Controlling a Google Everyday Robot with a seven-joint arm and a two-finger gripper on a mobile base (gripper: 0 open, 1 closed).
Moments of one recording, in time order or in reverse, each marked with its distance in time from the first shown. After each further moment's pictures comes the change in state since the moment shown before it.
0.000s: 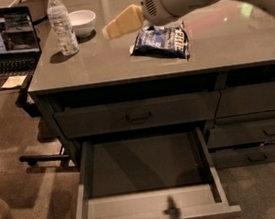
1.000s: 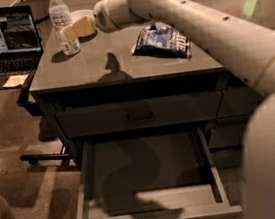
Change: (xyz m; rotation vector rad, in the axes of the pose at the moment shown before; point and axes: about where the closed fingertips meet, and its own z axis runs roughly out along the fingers) arm -0.062 0.045 0.173 -0.261 -0.185 -0.025
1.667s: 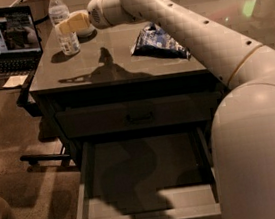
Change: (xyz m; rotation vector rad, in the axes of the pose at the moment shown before) arm -0.019 -0.012 0.044 -0.038 -0.060 -0.023
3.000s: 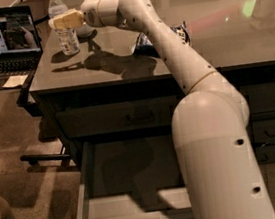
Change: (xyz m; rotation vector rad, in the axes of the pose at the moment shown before) arm -0.028 -0.026 0.059 -0.119 -0.242 -0.107
